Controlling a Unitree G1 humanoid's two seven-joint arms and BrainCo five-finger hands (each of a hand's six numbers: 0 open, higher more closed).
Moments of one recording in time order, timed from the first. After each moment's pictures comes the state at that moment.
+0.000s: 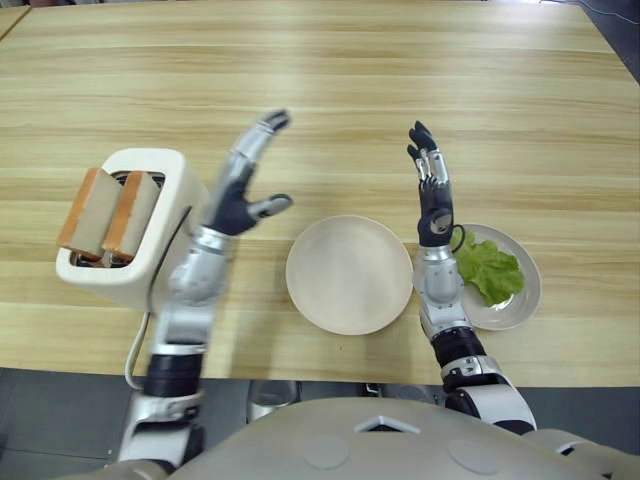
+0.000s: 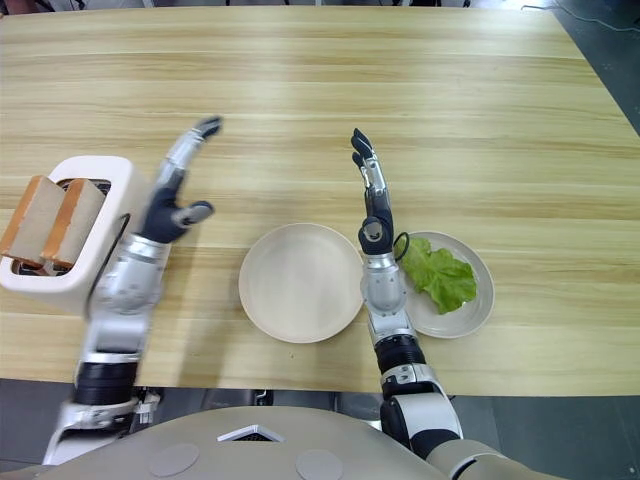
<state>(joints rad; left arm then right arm) 0.01 0.40 0.13 -0.30 0.48 -0.31 -0.12 -0.22 -0.01 0.02 0.58 -0.20 -1.09 -0.11</state>
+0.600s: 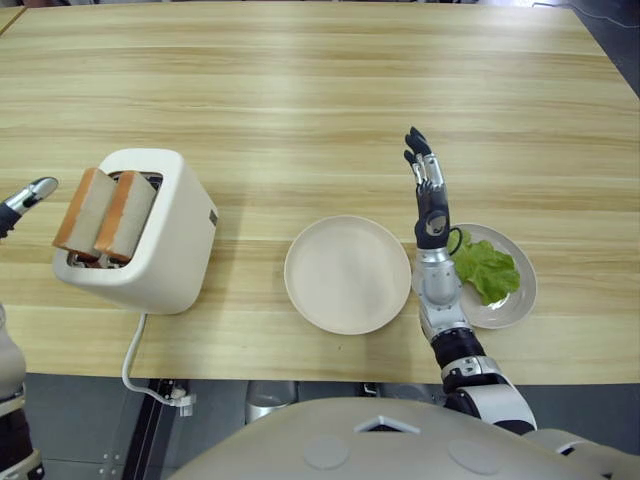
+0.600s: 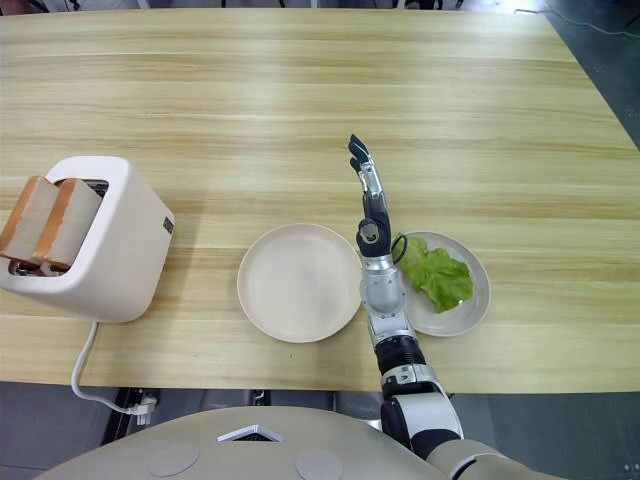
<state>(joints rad) 0.28 0.71 0.61 -0.30 0.69 0.22 -0.20 -0.23 0.00 0.03 0.62 -0.22 -1.09 -0.12</state>
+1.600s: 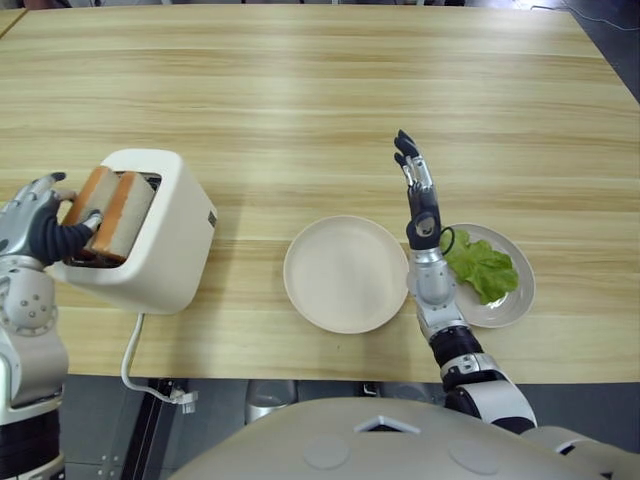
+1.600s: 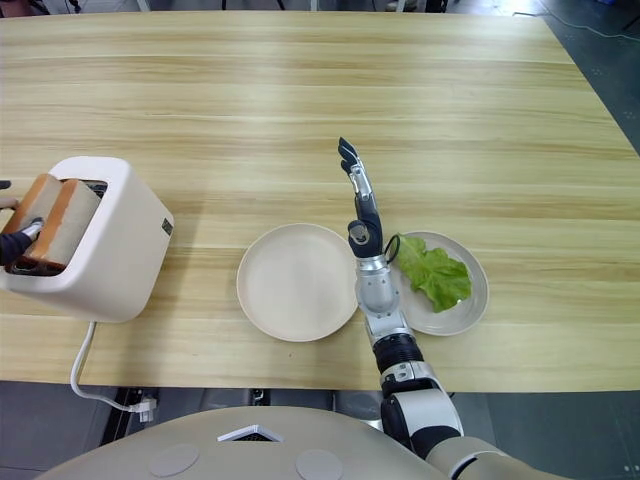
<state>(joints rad) 0.28 0.66 0.44 -0.39 0.62 0.21 -0.27 -0.25 -0.01 0.05 0.66 -0.26 -1.10 -0.16</state>
